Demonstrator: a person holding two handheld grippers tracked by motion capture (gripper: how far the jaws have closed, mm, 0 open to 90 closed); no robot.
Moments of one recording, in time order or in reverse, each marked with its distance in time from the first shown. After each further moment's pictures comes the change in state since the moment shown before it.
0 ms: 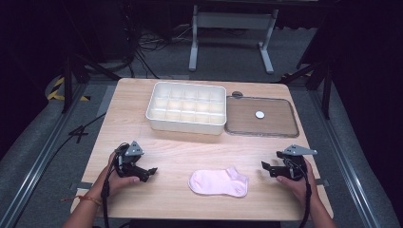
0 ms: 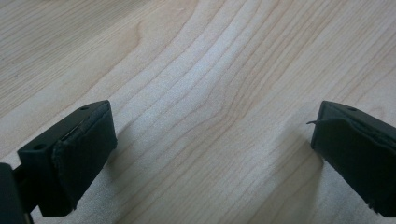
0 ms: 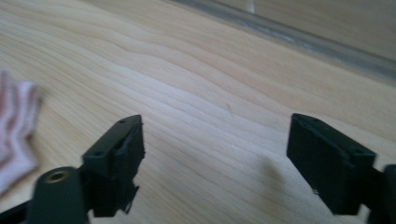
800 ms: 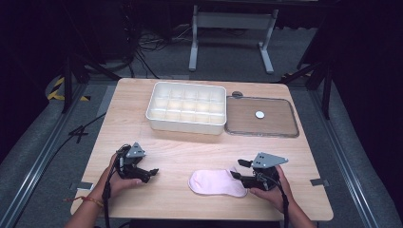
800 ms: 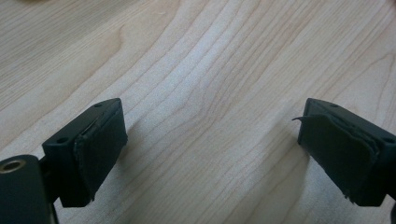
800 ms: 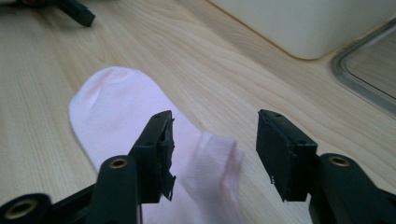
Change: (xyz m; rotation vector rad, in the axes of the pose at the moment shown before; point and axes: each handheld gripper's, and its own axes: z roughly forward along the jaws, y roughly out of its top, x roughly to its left) left arm -0.007 0.002 -0.002 0.004 -0.021 0.019; right arm 0.103 0.032 0.008 -0.079 0.265 -0.242
